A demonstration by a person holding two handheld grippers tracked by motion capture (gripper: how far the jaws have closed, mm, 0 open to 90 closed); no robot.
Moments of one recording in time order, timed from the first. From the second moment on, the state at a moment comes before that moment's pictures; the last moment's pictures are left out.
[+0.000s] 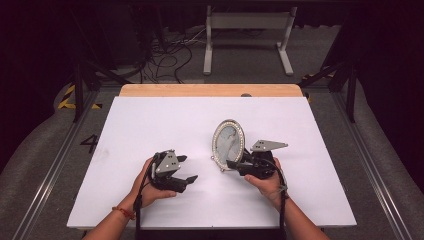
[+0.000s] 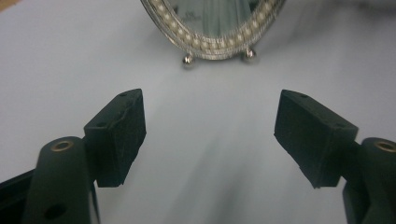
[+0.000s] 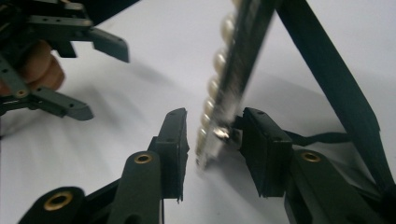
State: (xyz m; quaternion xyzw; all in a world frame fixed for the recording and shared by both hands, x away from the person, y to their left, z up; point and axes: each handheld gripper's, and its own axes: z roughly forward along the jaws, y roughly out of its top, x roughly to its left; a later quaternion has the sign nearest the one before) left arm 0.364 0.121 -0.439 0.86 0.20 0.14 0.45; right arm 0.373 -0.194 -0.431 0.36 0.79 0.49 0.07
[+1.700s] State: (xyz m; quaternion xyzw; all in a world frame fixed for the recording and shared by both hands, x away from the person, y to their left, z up) left arm 0.437 0.053 -0.448 0.86 0.18 0.07 0.47; right arm 0.371 -0.195 -0.430 0.34 0.79 0.50 0.12
